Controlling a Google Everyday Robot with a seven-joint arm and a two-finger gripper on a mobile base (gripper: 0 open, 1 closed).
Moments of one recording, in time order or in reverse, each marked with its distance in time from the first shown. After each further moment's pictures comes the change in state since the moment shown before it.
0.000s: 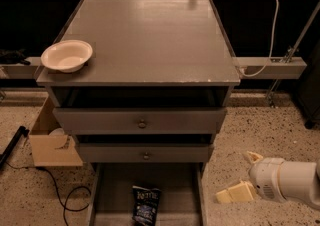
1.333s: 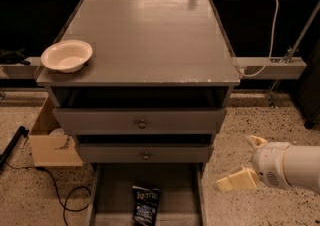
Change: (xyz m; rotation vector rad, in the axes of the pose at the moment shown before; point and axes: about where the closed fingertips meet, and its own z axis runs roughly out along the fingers) arm -0.052 0.008 -0.029 0.052 -0.006 -0.074
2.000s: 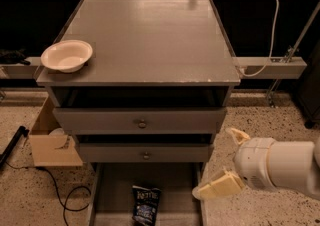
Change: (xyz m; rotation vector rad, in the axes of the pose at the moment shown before) arm -0.047 0.057 -0.013 -0.030 -0.007 -0.169
